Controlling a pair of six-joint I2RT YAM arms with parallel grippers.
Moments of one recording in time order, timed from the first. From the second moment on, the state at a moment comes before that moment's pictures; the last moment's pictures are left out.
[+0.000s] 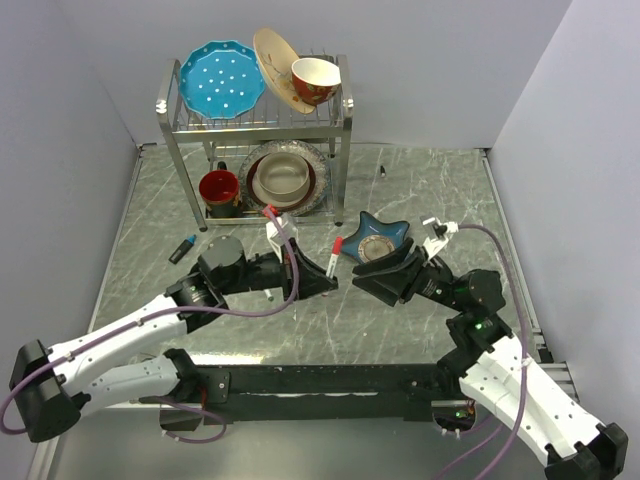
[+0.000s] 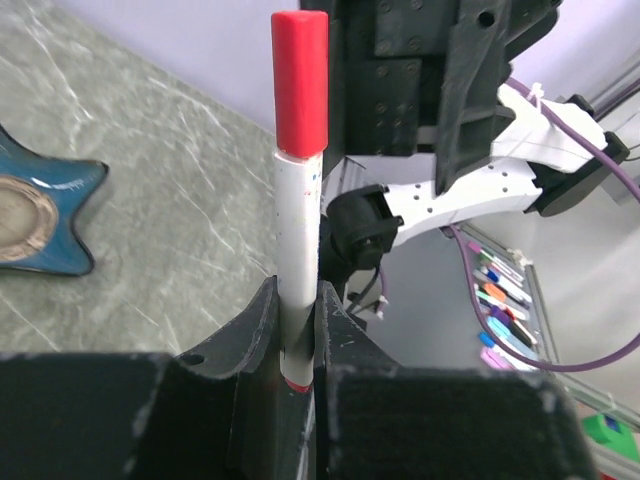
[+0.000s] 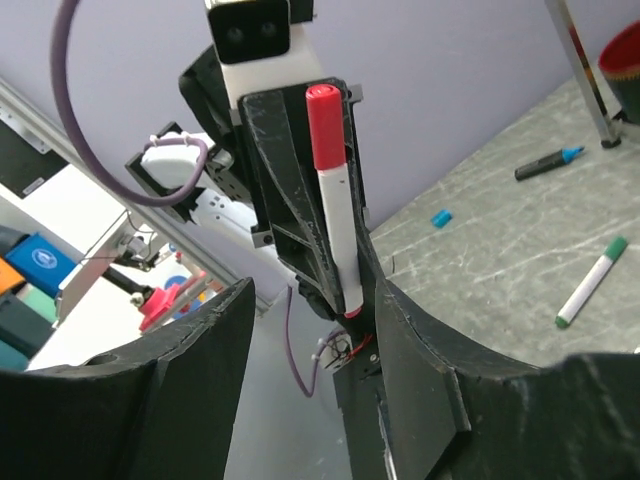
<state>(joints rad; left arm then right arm) -0.89 0.96 0.74 0.25 0.51 -0.53 0.53 0.55 0.44 0.46 -0.68 0.94</state>
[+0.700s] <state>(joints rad) -0.89 0.76 0.65 0.20 0.47 -0.47 0.69 0.82 0.91 0.14 -0.52 0.70</state>
